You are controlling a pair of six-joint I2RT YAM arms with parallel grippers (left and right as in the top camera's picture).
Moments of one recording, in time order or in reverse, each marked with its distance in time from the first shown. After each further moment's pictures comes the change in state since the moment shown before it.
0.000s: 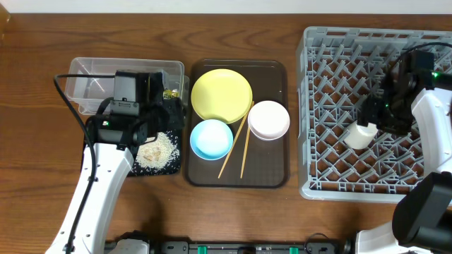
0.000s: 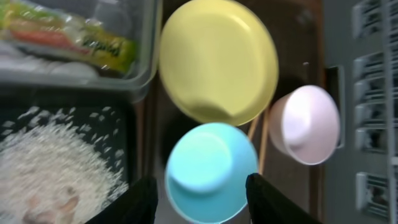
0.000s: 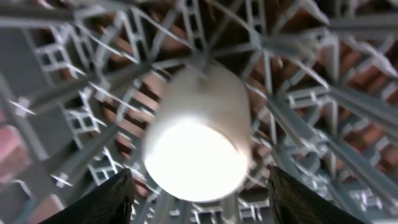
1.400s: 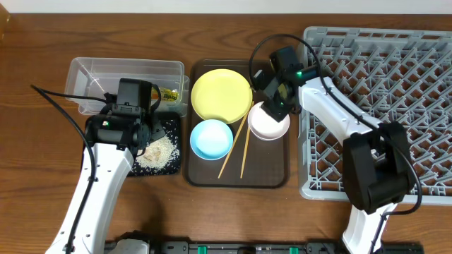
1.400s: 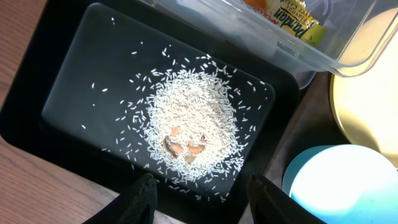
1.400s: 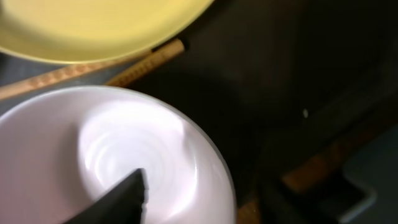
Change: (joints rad) left arm 0.000 0.000 0.000 -0.229 -0.474 -0.275; right arm 0.608 0.314 0.083 0.396 0.011 -0.525
